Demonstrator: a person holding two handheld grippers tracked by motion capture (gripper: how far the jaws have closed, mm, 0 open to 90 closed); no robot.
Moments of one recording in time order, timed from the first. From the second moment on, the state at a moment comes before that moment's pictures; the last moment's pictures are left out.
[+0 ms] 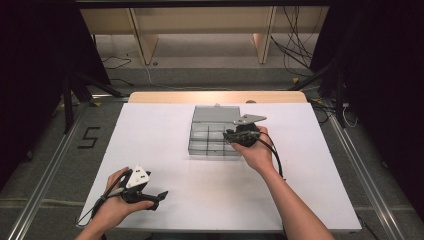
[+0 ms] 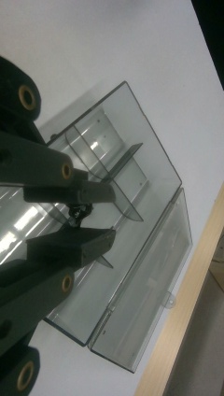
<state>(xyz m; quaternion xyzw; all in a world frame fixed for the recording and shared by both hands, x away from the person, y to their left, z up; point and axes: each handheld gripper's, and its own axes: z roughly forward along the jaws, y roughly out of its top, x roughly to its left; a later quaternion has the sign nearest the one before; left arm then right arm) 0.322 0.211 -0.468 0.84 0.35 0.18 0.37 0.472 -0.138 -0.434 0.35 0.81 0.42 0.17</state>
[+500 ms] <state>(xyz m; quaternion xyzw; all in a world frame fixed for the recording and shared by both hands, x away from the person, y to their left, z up) 0.322 0.211 -0.468 0.84 0.35 0.18 0.37 0.480 -0.147 -0.436 0.38 0.81 0.41 0.19</state>
